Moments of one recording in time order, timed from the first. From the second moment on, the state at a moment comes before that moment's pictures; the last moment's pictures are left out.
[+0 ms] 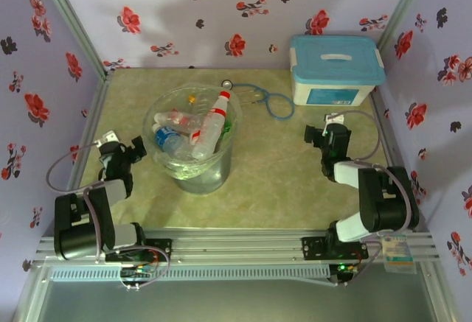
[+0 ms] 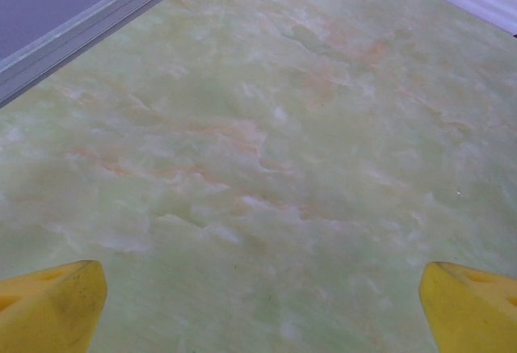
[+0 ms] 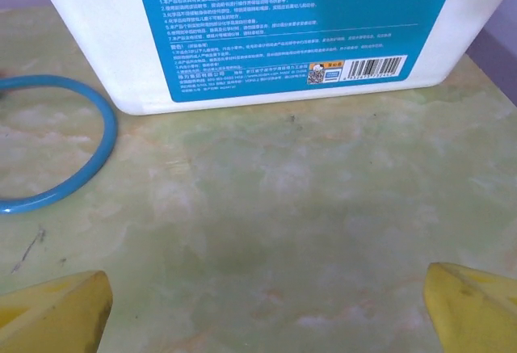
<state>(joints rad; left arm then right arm) 0.17 1.32 0.32 0.52 -0.06 -0.31 0.08 1.49 0.48 0.55 0.19 0.08</state>
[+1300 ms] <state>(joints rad) -0.02 1.54 0.37 0.81 -0.25 -0.06 0.04 1.55 0.38 0.77 0.18 0.09</state>
